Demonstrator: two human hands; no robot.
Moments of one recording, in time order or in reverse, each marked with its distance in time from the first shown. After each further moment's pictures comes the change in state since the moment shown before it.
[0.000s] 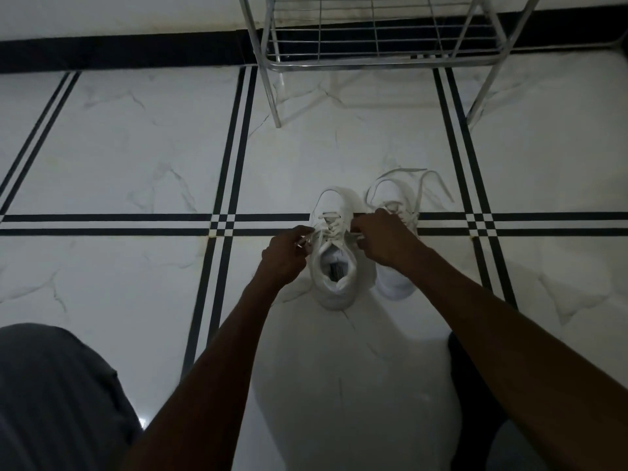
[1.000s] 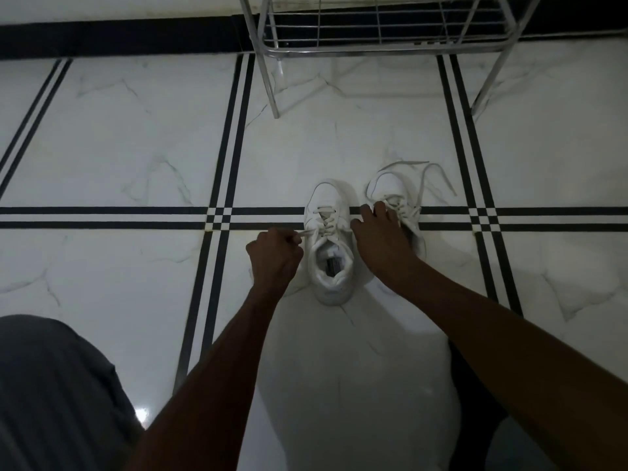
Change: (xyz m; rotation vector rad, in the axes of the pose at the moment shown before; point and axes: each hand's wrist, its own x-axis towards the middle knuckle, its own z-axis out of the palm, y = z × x) left_hand -0.011 0.006 0.007 0.211 0.255 -0.106; right_hand -0.008 -0.017 0.023 -0.323 0.164 0.075
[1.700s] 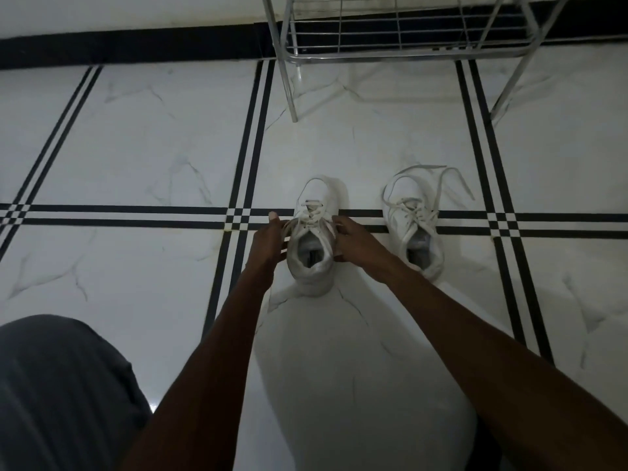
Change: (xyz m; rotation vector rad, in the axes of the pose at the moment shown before) left_hand 0.009 -0.022 -0.038 -0.838 -0.193 -0.351; right_hand 0.020 -0.044 0.004 1.389 -0.387 0.321
